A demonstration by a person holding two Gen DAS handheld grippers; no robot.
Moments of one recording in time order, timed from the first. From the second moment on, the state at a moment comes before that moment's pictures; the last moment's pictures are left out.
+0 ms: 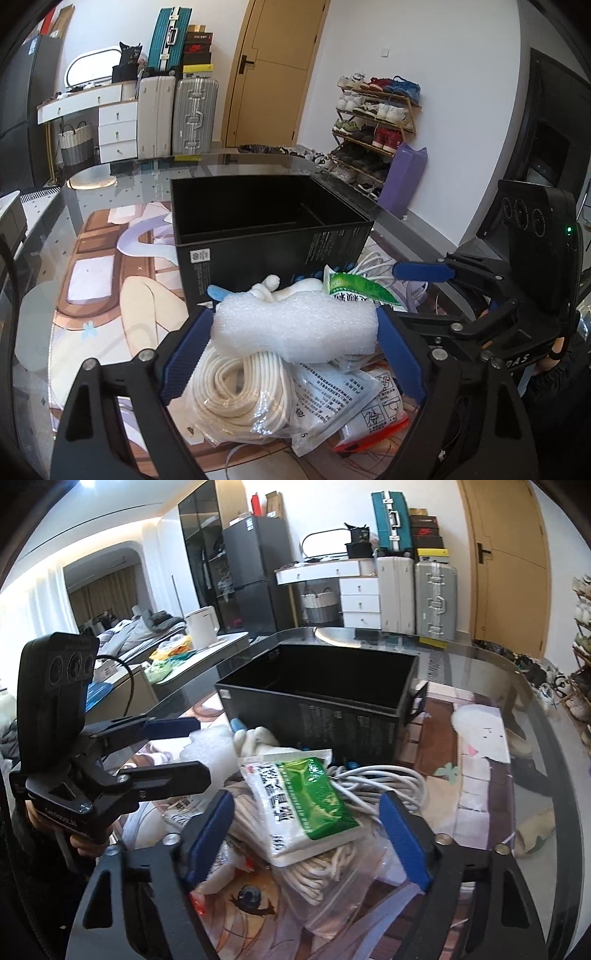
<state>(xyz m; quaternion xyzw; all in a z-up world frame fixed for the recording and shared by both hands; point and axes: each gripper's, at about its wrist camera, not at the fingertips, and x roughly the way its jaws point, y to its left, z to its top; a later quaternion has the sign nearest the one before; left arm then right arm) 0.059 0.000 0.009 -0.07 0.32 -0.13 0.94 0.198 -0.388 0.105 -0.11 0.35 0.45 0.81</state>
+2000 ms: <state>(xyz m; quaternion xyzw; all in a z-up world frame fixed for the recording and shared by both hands) 0.040 0.013 0.024 -0.06 0.29 -0.10 0.95 0.209 -0.387 0.091 -0.07 0.38 0.49 0.78</state>
